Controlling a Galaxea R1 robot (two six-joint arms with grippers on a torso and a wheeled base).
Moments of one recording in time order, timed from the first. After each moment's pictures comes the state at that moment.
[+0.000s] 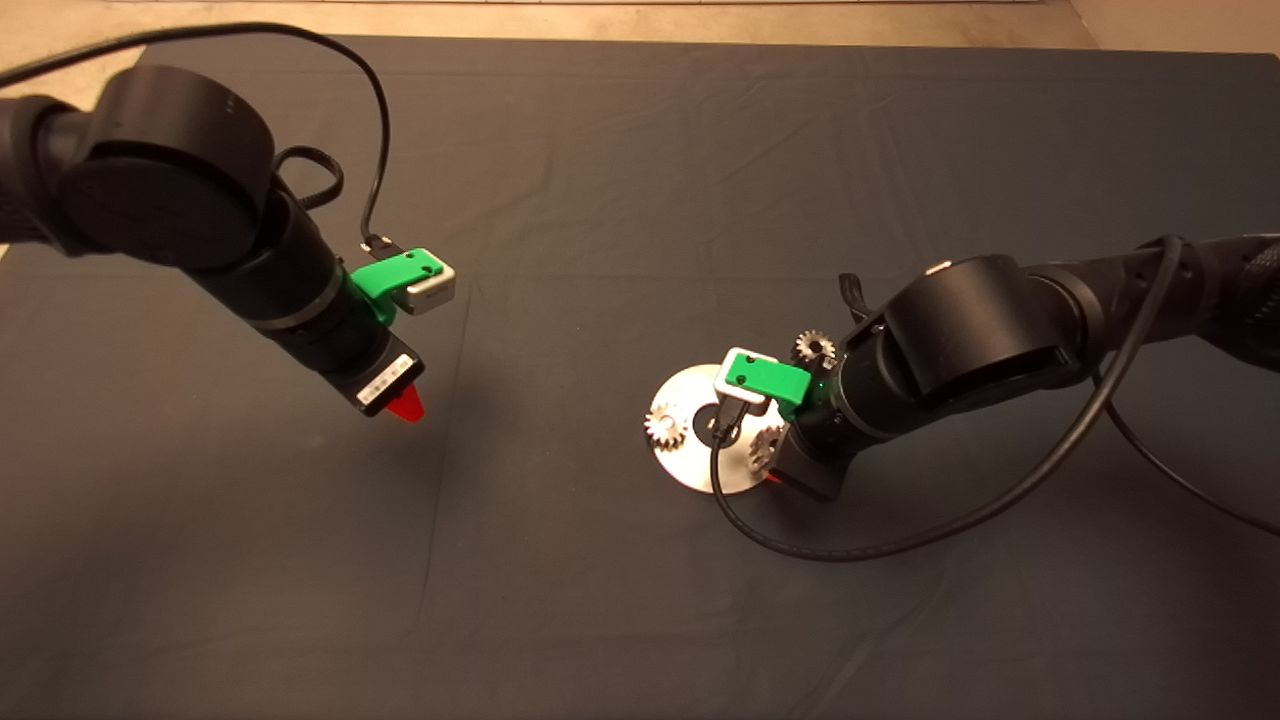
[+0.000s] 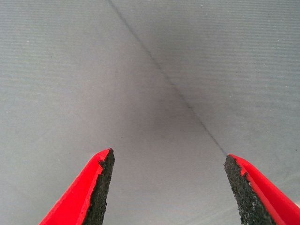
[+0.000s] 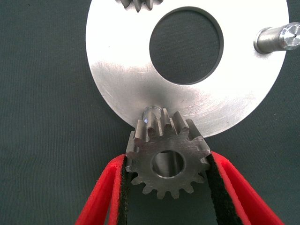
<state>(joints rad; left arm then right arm) -0.52 2.27 -0.87 0.22 1.50 -0.74 0.27 2.60 -0.81 -0.49 -1.53 0.74</state>
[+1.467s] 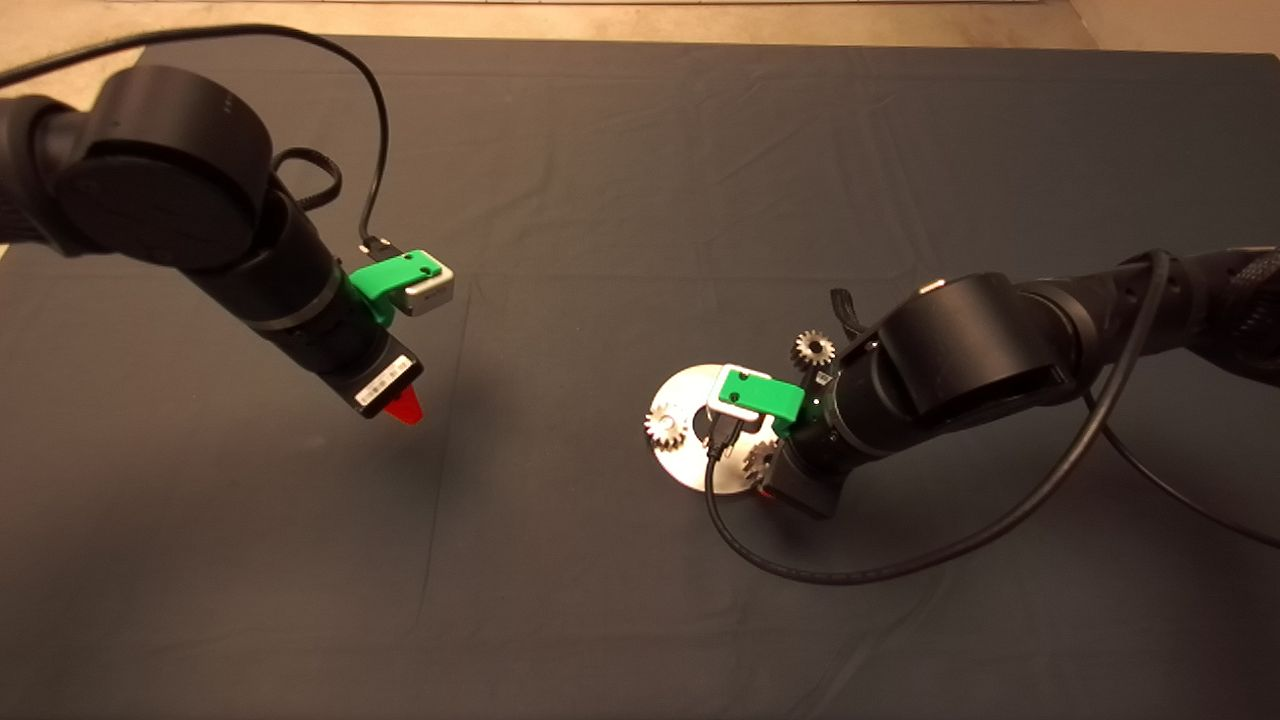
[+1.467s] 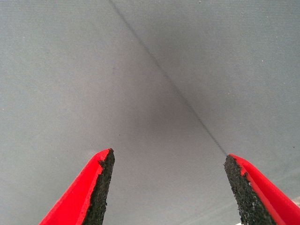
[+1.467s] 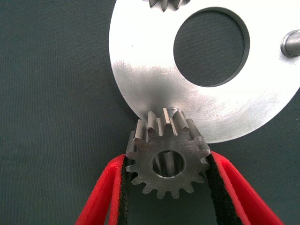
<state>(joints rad) -0.52 2.27 -0.87 0.21 1.50 -0.74 0.25 2.62 -0.79 -0.49 -1.54 0.74</state>
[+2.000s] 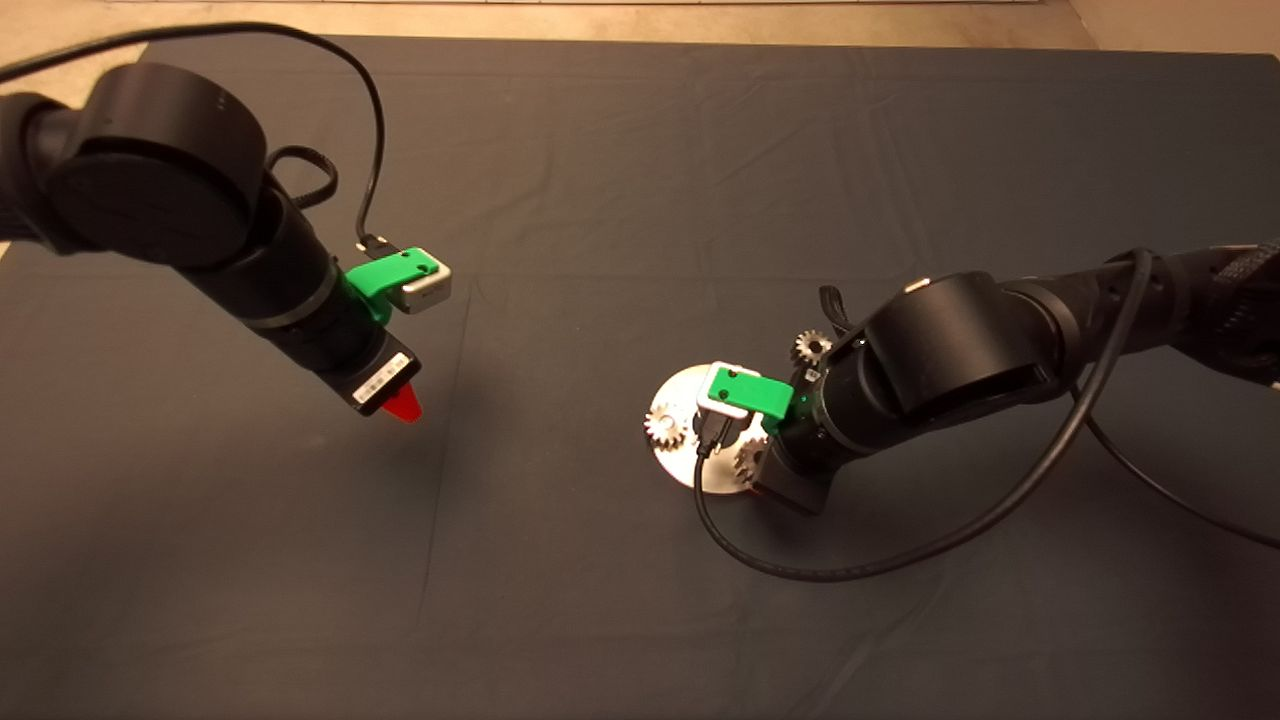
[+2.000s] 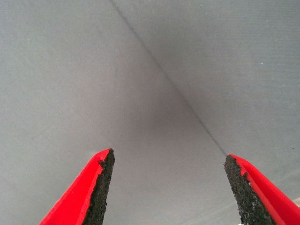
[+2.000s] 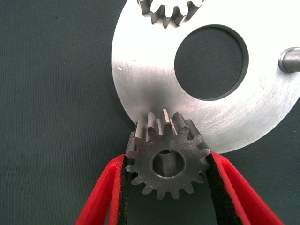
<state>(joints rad) -0.53 2.26 -0.87 0.21 1.49 -0.74 0.25 2.64 -0.81 -0.51 -1.54 0.74</state>
